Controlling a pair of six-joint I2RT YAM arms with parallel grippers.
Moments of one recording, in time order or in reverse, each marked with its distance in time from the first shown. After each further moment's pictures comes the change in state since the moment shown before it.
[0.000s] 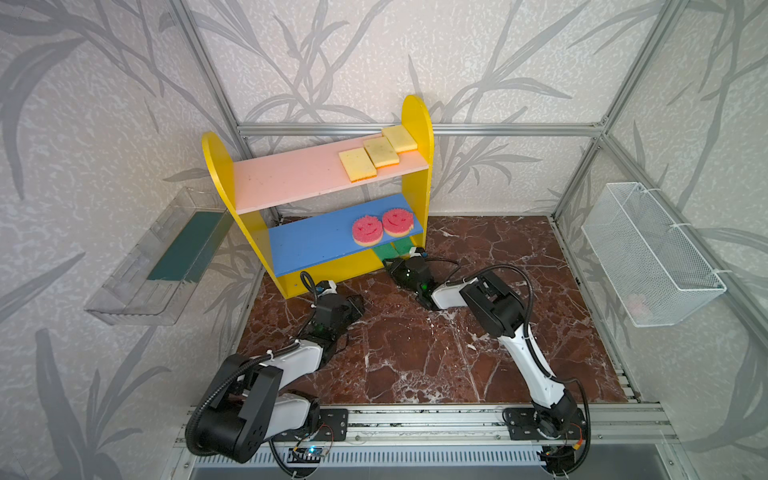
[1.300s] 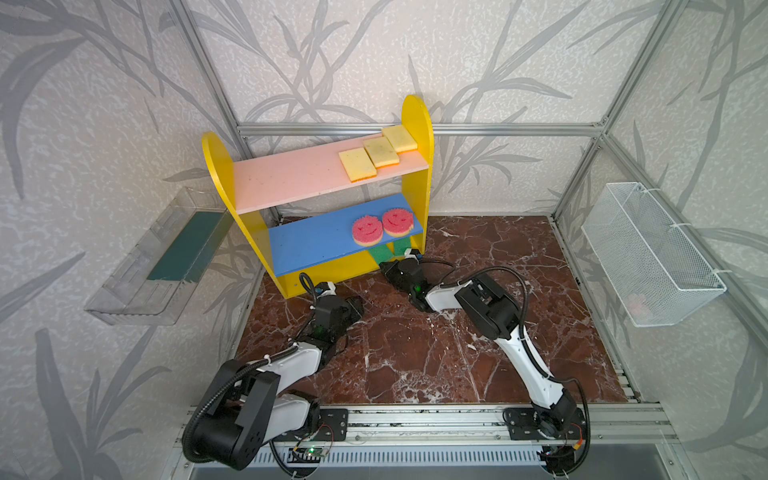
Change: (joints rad) left arm 0.000 -0.034 -0.013 -0.022 -0.003 0.000; right arm 0.052 0.022 0.047 -0.021 0.061 0.027
